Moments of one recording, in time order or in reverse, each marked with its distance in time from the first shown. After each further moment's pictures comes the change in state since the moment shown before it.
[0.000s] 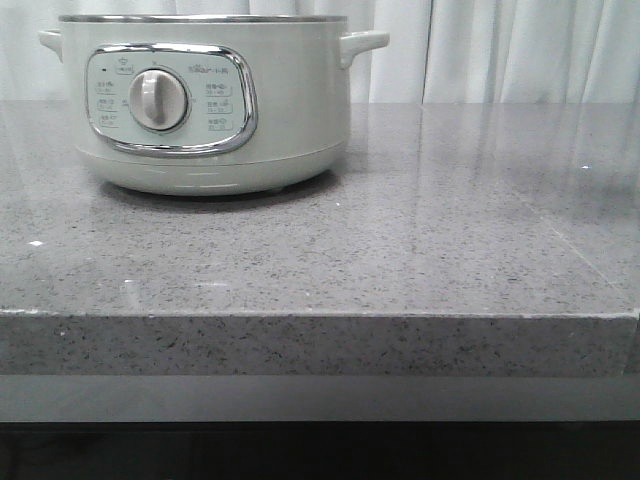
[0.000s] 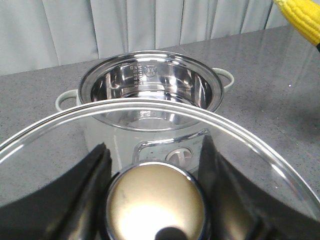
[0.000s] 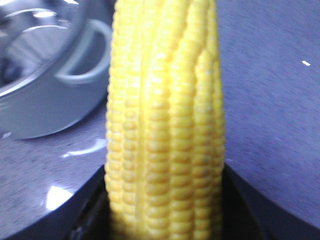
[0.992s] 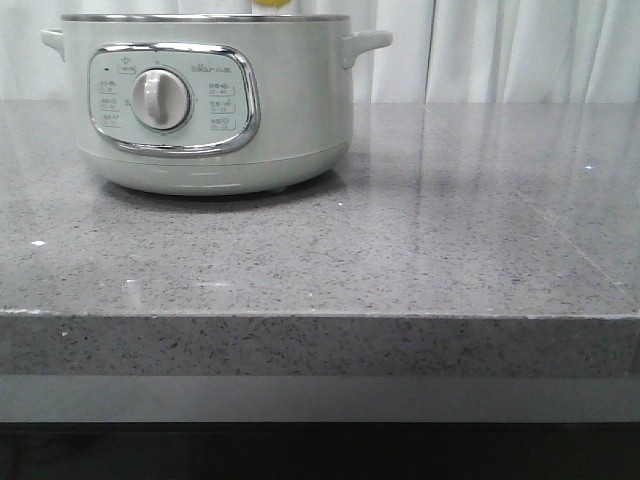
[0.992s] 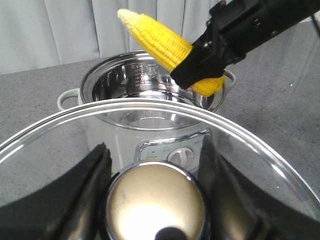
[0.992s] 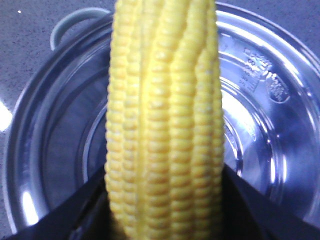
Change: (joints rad) left arm 0.000 0.000 0.002 0.000 0.000 0.000; right arm 0.308 0.588 -0.574 0.051 -0.104 -0.088
